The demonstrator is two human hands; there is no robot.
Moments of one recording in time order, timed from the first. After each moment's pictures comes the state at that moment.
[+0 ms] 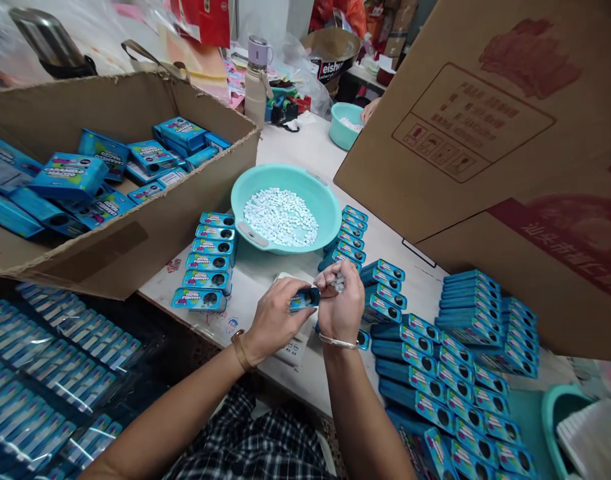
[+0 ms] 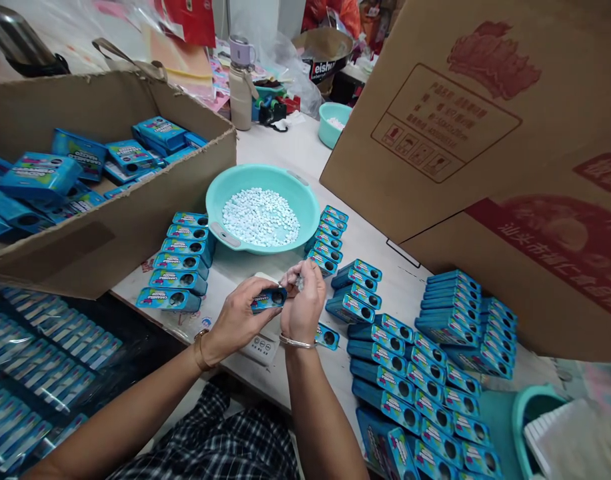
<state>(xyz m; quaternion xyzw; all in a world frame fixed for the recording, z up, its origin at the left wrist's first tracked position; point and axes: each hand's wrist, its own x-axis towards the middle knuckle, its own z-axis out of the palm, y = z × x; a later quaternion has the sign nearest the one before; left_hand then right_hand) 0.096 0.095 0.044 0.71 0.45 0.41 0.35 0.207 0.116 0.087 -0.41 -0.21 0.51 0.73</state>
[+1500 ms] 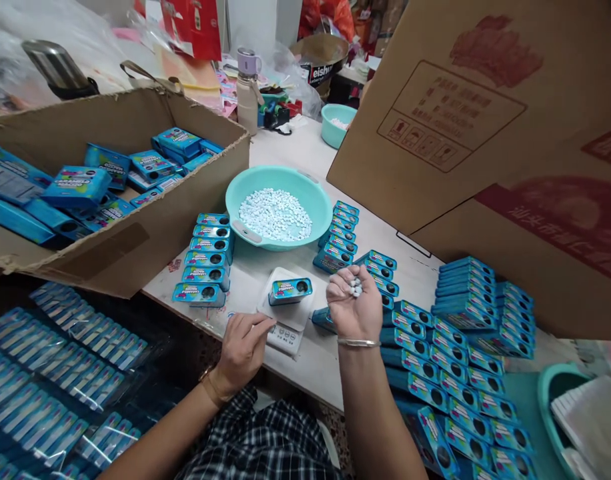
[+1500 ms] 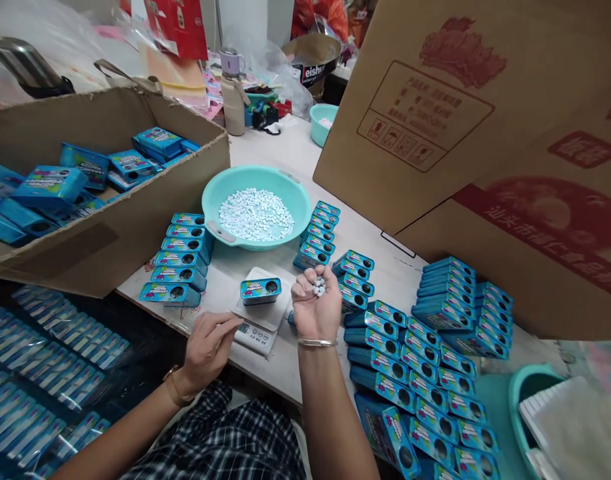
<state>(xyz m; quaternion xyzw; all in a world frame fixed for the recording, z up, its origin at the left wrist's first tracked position) 0.050 0.022 -0.003 0.78 0.46 0.41 0.10 0.258 0.089 0.099 -0.28 0.02 0.66 0.69</state>
